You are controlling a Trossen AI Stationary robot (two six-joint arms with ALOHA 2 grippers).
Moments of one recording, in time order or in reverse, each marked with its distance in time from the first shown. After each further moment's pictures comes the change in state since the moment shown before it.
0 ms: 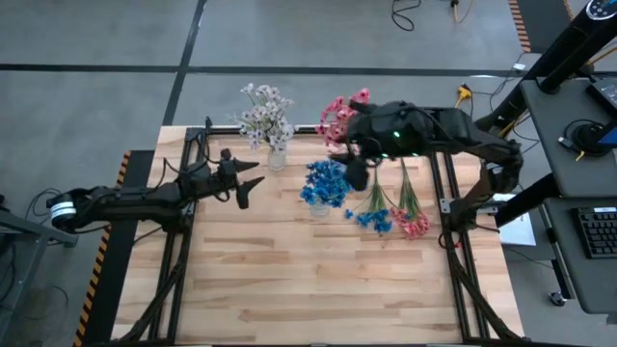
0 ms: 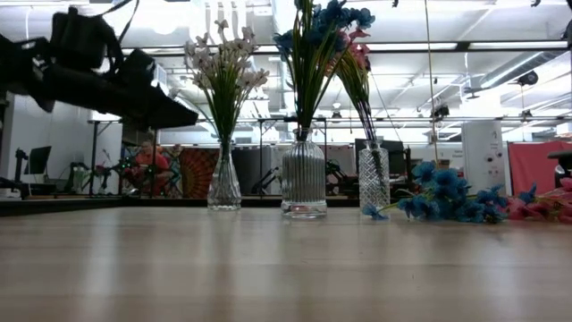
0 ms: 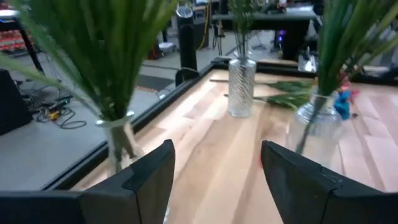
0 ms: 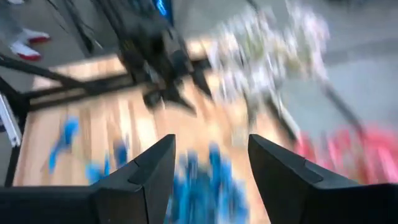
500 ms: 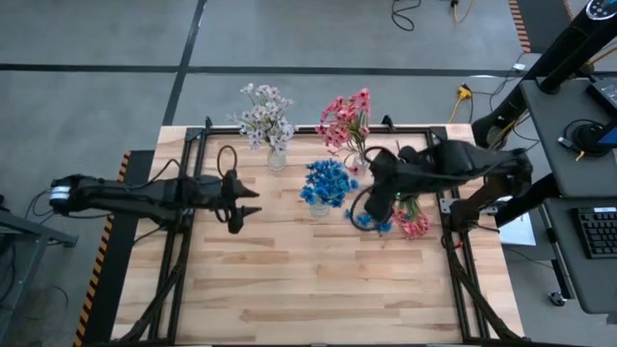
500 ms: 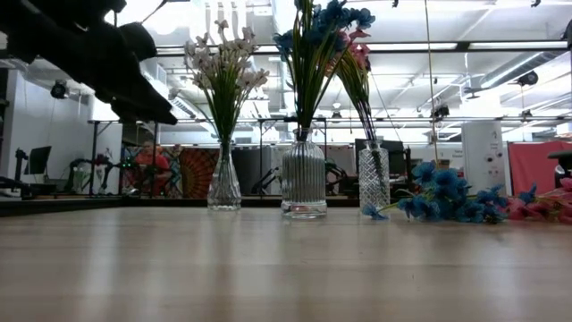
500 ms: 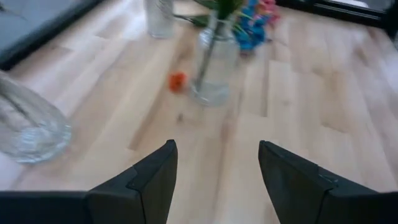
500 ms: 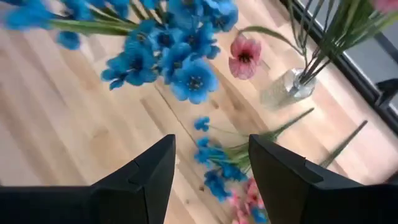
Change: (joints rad) left arm -0.355 -0.102 0.265 -0.747 -0.078 -0.243; right arm 0.200 -0.083 -0.209 -0.466 0.136 0.576
